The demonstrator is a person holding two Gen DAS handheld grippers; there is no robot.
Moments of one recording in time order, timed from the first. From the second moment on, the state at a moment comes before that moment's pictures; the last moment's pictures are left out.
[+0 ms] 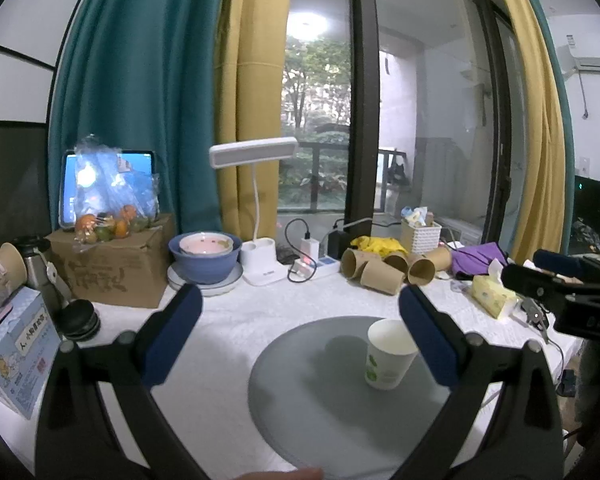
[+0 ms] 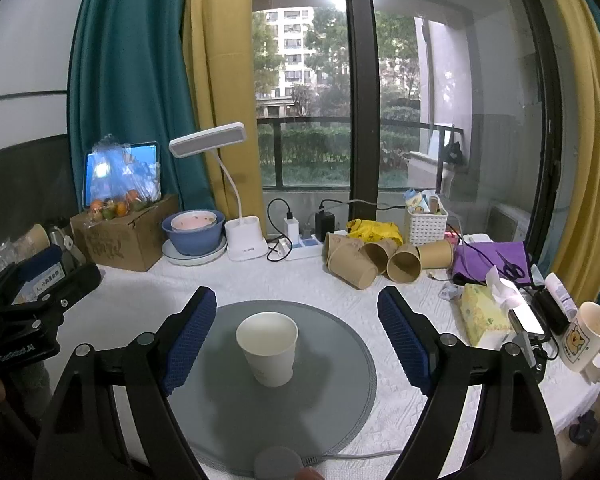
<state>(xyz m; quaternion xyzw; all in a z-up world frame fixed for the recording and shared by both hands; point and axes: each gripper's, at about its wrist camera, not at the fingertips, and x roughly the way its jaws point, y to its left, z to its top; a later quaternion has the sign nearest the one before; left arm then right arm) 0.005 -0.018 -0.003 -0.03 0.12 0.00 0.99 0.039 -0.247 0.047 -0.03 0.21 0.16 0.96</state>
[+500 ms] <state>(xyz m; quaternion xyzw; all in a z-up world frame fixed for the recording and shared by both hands) 0.007 -0.023 -0.002 -0.03 0.12 0.00 0.99 0.036 -0.244 0.039 -0.03 0.21 0.16 0.96</state>
